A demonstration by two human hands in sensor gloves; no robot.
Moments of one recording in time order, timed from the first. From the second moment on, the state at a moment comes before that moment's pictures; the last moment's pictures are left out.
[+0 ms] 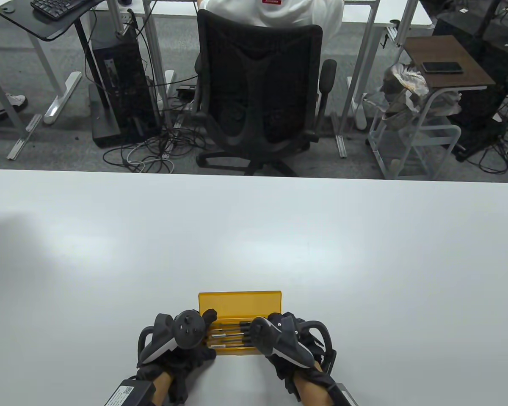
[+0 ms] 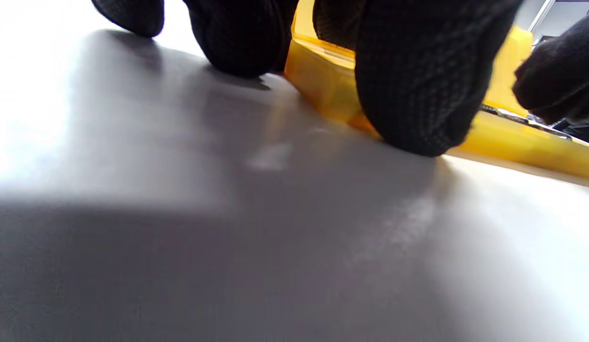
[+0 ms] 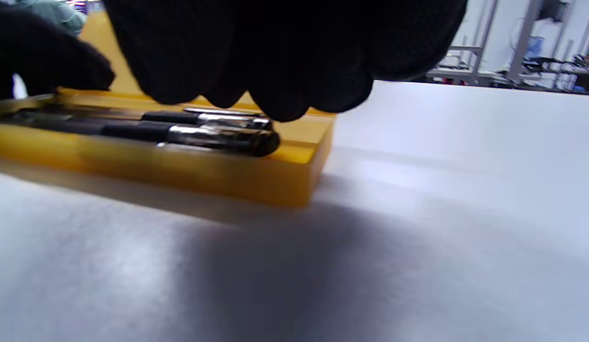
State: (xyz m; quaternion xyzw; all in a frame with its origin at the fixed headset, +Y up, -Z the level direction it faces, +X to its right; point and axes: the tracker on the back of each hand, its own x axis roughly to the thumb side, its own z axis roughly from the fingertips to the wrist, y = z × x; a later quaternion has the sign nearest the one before) left_hand -0.177 -0.778 -0.284 -0.14 -0.12 0.12 0.97; right_hand 0.035 -0.743 -0.275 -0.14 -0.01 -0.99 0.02
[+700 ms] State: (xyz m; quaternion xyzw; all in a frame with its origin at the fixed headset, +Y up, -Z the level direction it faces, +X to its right) left_hand -0.179 -0.778 -0.285 -0.14 -0.13 0.12 0.97; right_hand 0.016 -0.763 -0.281 -0.16 -0.05 -0.98 0.09
